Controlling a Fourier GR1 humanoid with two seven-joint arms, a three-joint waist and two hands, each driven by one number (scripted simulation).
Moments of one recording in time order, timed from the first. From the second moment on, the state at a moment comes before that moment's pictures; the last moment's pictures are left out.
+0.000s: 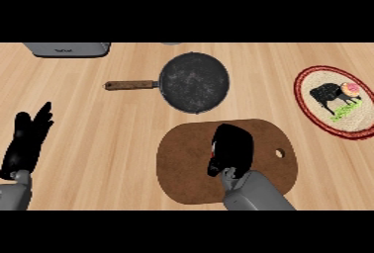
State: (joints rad) left arm -0.12 0.41 0.08 -1.31 -0.02 0.11 0.25; right arm -0.38 -0.02 0.56 -1.44 0.94 0.18 1.14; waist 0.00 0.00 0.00
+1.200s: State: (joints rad) left arm -0.10 0.40 0.09 -1.28 -0.03 0.11 0.22; right arm -0.23 -0.01 0.60 -1.71 1.55 -0.02 1.24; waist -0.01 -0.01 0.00
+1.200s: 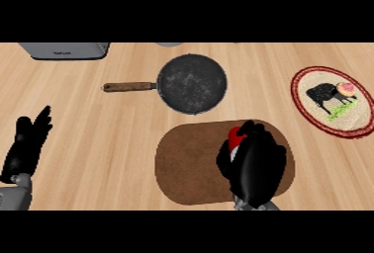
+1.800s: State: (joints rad) left arm -0.16 0.39 0.07 -1.28 -0.04 0.10 0.23; right arm -0.45 -0.01 0.42 -1.60 1.53 -0.08 1.24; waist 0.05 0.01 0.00
